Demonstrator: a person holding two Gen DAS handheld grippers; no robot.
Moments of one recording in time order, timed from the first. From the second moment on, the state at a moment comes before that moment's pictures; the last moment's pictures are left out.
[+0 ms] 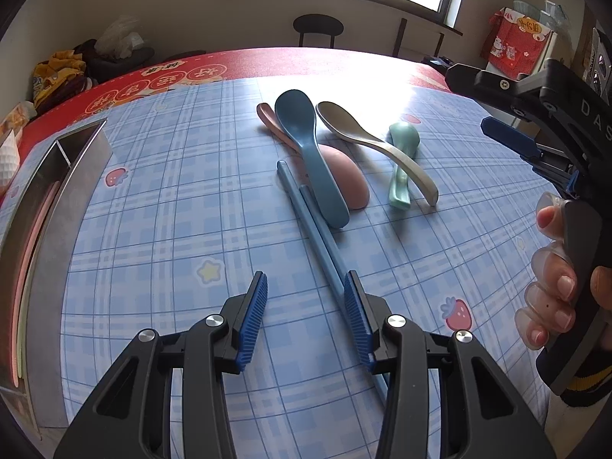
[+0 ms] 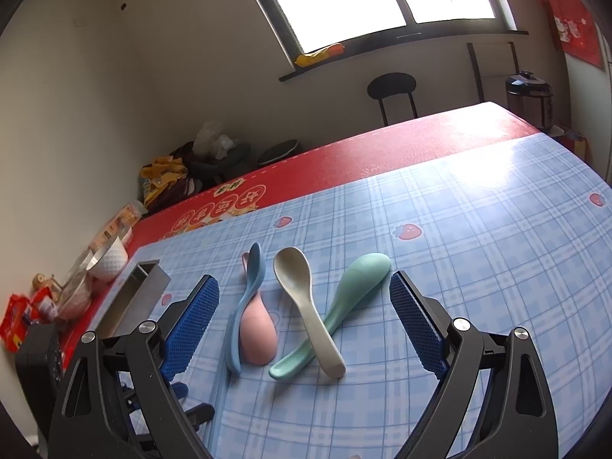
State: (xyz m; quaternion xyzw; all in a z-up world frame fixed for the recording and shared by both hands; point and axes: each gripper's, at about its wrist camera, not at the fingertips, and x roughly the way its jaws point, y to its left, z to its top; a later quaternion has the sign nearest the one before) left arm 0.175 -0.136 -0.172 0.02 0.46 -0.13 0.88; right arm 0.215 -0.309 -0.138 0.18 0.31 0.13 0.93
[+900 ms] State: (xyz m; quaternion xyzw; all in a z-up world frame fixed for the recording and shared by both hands) left arm 0.188 -0.139 -0.179 0.08 0.42 -0.13 0.89; right arm 0.215 -0.311 -0.142 0.19 0.31 0.15 0.92
